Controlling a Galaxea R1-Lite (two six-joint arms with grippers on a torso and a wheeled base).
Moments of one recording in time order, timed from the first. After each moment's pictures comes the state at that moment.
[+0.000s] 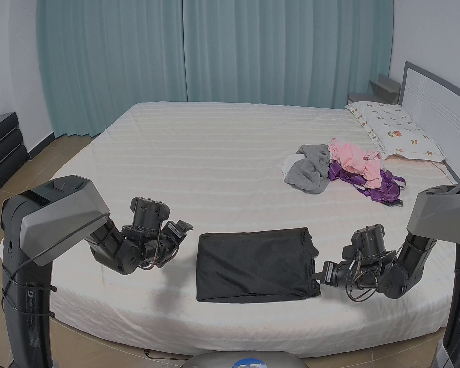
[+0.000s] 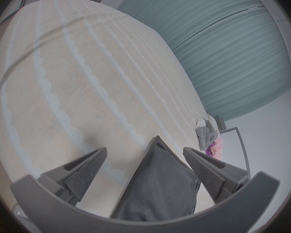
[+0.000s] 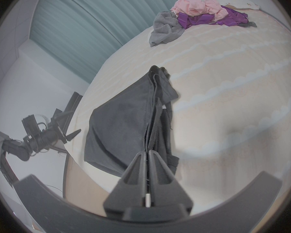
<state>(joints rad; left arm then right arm) -0.33 2.36 -1.05 -0.65 0.02 -1.10 0.31 2.28 -0.59 -0.91 0.24 0.57</state>
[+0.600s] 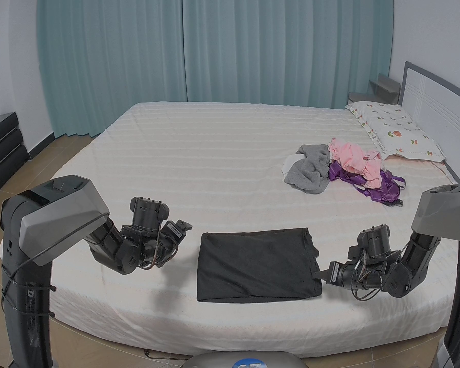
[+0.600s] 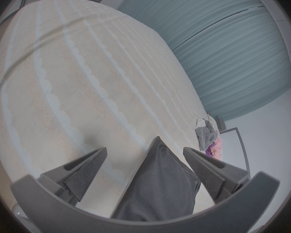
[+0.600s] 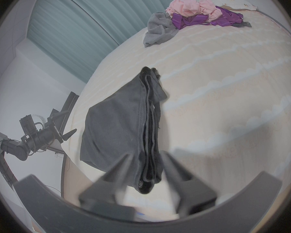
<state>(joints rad) -0.33 2.36 -1.05 -0.65 0.02 -1.10 0.27 2.27 -0.56 -0.91 0.24 0.54</state>
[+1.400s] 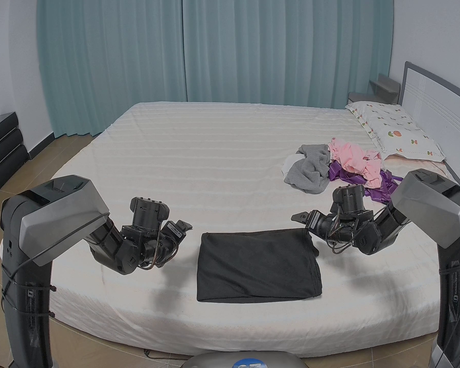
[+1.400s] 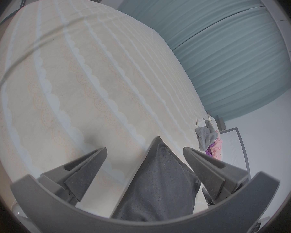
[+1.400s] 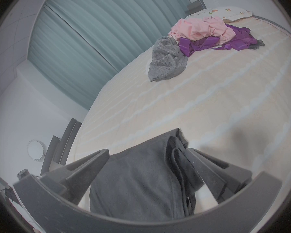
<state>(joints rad) -0.33 2.36 -1.05 -0.65 0.02 -1.11 0.28 2.42 -1.17 -0.66 0.12 0.69</state>
